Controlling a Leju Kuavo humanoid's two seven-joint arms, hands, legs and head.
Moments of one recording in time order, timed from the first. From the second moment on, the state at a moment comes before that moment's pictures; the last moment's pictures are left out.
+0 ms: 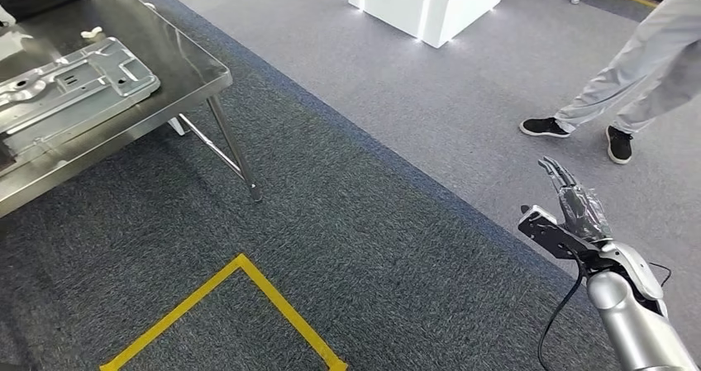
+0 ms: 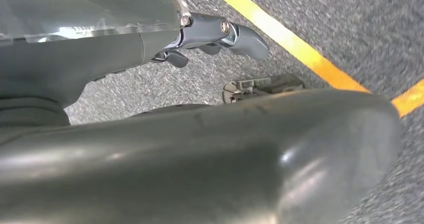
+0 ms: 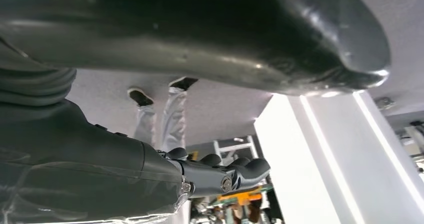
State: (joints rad) left arm -0.10 -0.09 -1.26 -0.16 1.19 0.08 -0.27; right arm -0.24 -0.47 -0.03 -1.27 0.66 -0.15 -0.29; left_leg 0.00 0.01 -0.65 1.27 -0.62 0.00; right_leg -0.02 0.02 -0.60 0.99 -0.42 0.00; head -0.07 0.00
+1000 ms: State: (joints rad) left arm -0.10 -0.08 -1.26 -0.16 1.18 0.09 -0.25; right arm -0.13 -0.43 -0.02 -1.33 0.66 -0.17 -0.26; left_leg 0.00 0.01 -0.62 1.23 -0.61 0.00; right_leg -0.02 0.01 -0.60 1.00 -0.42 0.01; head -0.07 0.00
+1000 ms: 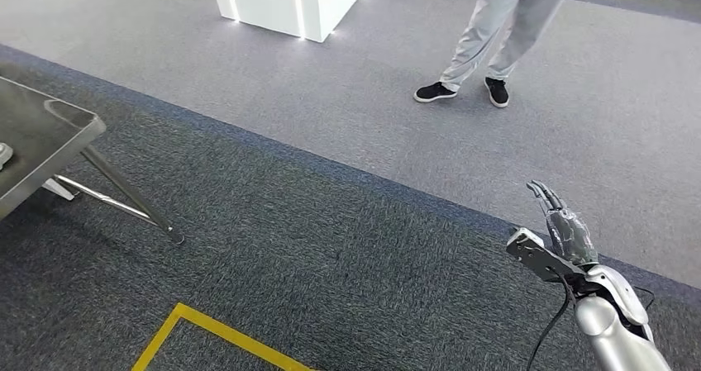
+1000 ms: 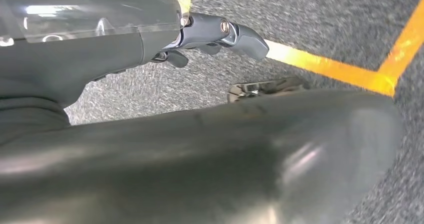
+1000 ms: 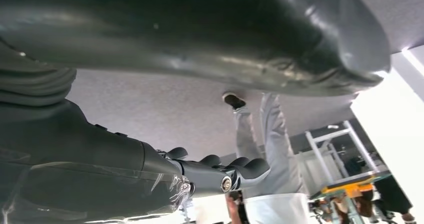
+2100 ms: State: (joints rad) left arm -0.10 -0.08 -1.27 -0.16 1.19 0.10 -0.23; right arm -0.08 -0.07 0.02 -1.20 0.30 -0.21 -0.43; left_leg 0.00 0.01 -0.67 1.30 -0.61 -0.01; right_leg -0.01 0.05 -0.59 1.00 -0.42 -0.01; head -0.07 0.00
